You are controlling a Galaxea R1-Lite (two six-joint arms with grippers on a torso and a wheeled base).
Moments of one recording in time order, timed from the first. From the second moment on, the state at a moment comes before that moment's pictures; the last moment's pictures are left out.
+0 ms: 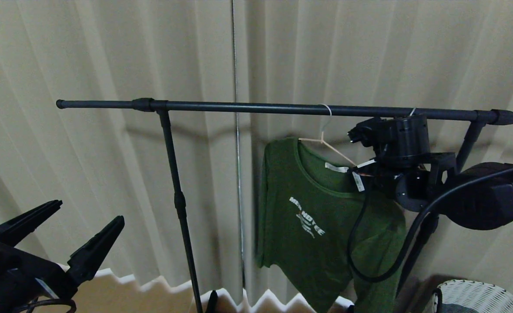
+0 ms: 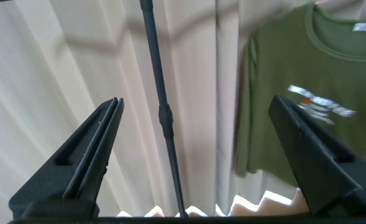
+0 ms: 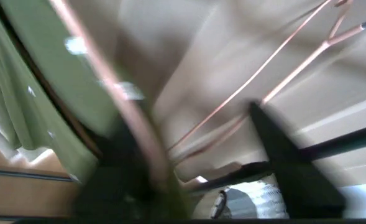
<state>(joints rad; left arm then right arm) -0.50 1.04 -0.12 -0.94 0.29 0.13 0.47 1.84 -1.06 -0.28 -0.66 -0.09</state>
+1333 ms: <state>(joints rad) -0.50 1.05 -0.12 -0.93 0.29 0.13 0.47 1.84 -0.70 -1.01 -0.21 -0.08</state>
